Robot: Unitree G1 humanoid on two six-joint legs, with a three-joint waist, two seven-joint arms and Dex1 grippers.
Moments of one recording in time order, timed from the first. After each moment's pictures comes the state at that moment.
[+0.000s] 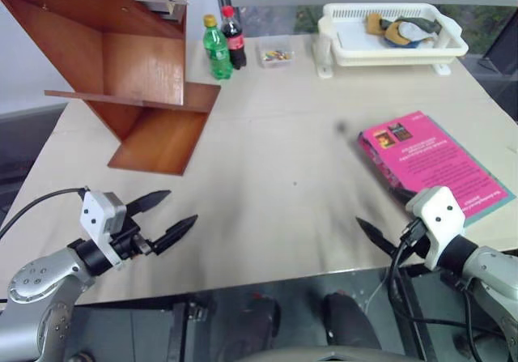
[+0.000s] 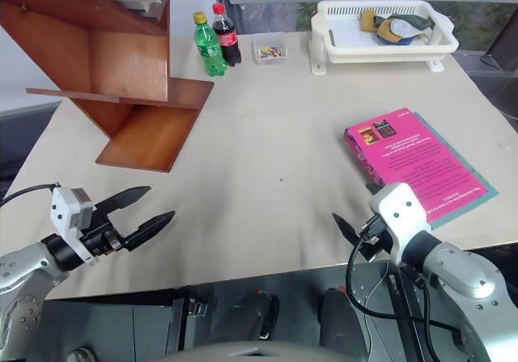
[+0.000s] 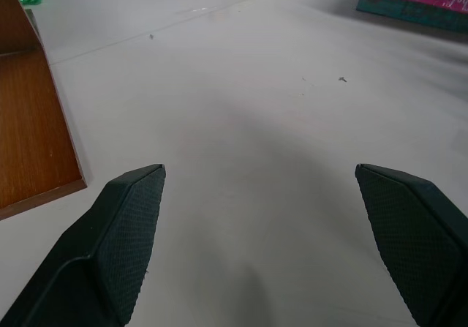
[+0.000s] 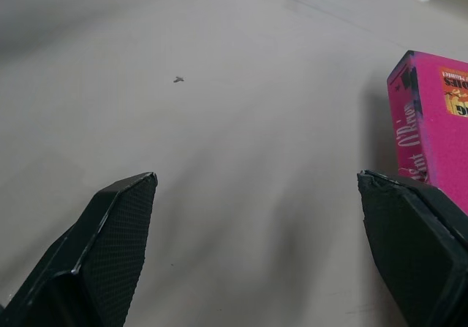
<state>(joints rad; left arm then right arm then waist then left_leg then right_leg) 0.29 0.68 0.46 -0.33 -0.59 0.28 -0.93 0.23 -0.58 -0.17 -0.97 0.35 0.80 0.49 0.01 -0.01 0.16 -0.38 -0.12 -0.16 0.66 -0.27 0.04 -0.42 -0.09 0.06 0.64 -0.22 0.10</state>
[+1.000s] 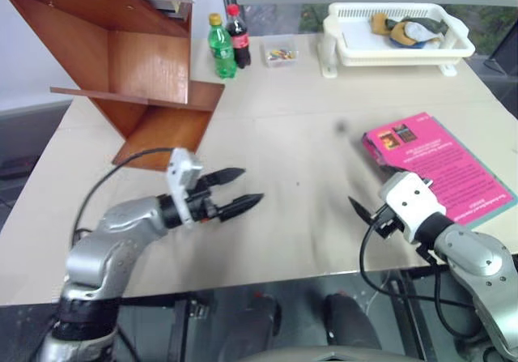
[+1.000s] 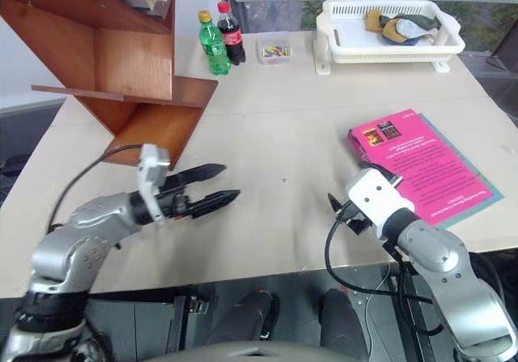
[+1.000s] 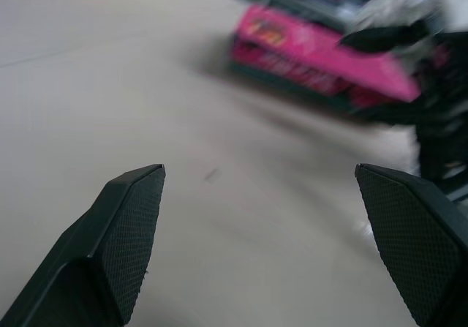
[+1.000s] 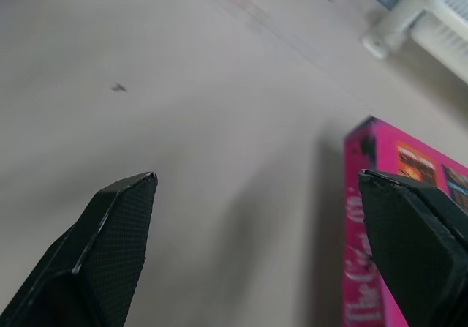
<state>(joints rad) -0.26 0.54 0.06 -0.30 -0.73 0.69 -0.84 0.08 -0.64 0.07 -0.88 0.03 0.73 0.34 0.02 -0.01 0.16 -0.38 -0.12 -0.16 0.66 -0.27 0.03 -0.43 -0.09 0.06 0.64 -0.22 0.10</state>
